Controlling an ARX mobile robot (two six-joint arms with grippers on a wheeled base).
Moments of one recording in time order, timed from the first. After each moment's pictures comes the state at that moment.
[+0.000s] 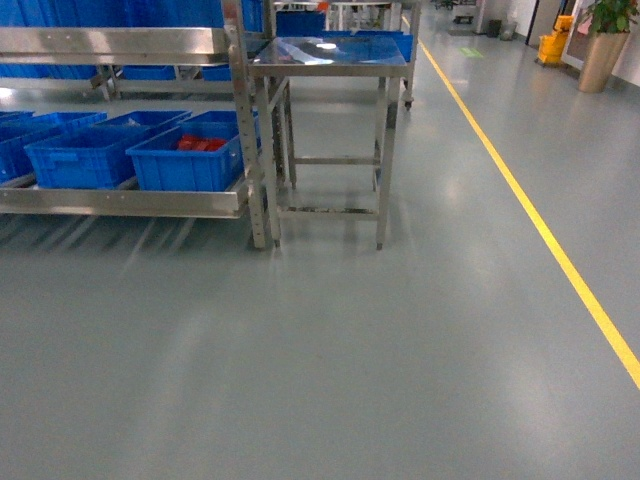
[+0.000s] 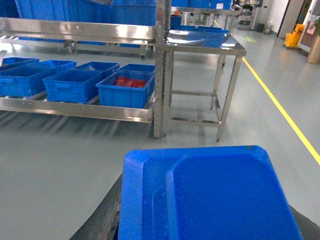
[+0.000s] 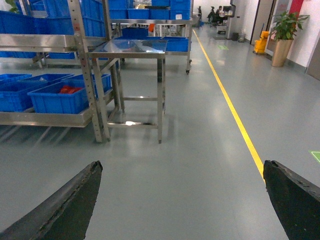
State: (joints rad) left arm -0.17 0.75 0.18 0.54 -0.23 -0.07; right arm 0.00 0.00 0.01 -0.01 0.00 0.00
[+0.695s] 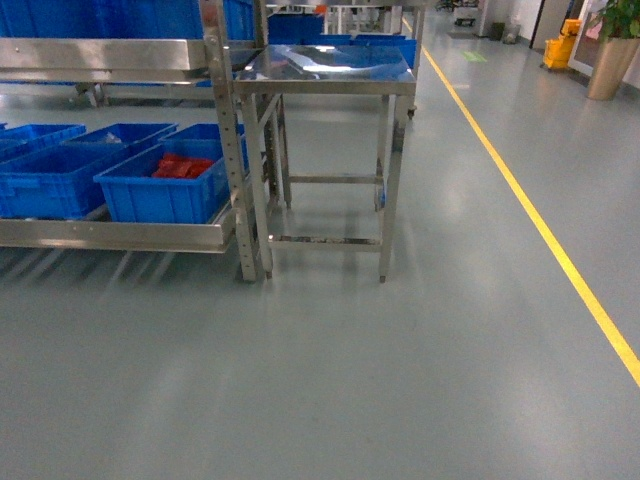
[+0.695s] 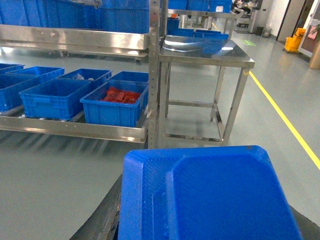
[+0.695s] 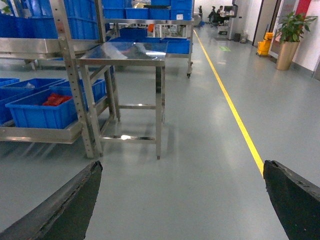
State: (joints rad) left arm -0.17 0.75 0.18 0.54 -0.23 -0.07; right arm 0.00 0.00 0.01 0.00 0.00 0.00
